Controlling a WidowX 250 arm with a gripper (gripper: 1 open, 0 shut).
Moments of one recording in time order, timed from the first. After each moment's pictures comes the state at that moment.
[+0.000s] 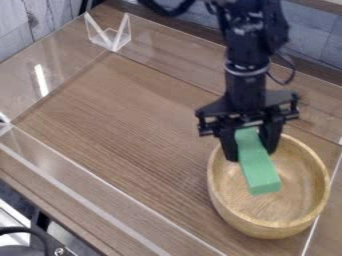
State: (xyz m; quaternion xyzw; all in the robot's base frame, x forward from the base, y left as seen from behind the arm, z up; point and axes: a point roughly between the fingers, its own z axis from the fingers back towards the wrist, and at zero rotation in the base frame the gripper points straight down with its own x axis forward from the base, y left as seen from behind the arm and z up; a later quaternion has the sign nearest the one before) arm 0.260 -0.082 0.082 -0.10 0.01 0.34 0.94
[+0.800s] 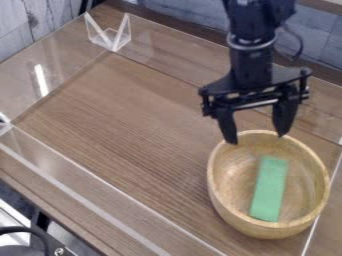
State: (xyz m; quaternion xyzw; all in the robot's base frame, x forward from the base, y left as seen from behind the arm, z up) arm 0.266 -0.087 0.104 -0.10 0.00 0.31 0.95
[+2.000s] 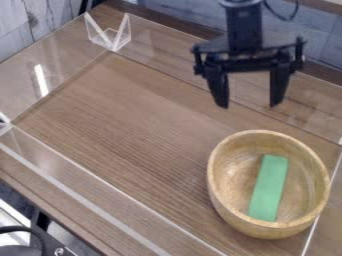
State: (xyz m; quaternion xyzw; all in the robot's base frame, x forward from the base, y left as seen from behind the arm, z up) arm 0.276 -0.071 0.127 -0.10 -0.03 0.19 0.98
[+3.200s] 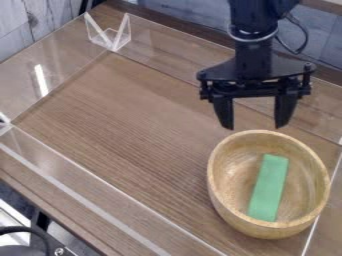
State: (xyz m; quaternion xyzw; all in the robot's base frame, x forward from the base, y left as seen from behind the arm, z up) arm 0.274 -0.074 0.115 -0.08 -0.06 0.22 0.97
